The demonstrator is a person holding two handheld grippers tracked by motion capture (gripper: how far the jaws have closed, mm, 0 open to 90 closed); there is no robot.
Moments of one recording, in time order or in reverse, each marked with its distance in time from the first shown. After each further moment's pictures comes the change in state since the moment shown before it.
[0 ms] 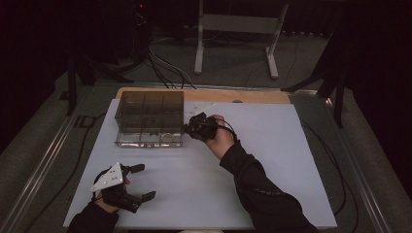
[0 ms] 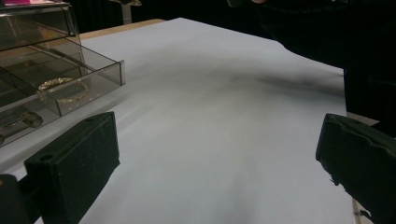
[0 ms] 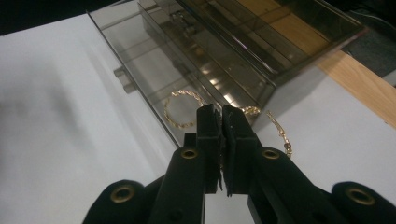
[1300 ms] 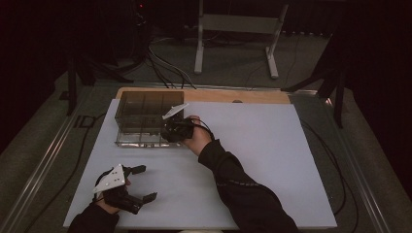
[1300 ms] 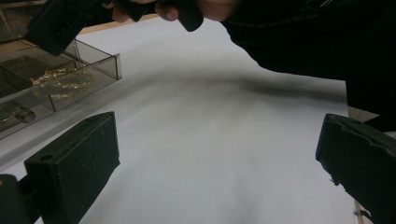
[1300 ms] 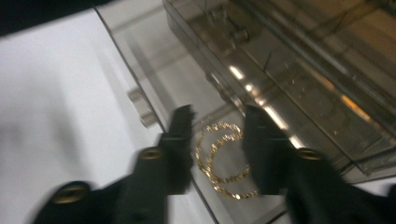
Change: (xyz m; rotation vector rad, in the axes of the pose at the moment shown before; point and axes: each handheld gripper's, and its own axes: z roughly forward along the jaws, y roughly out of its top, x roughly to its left) left arm -0.002 -0.003 0.003 0.018 -0.002 0.011; right arm 0.017 0.019 0.072 0.055 0.105 0.011
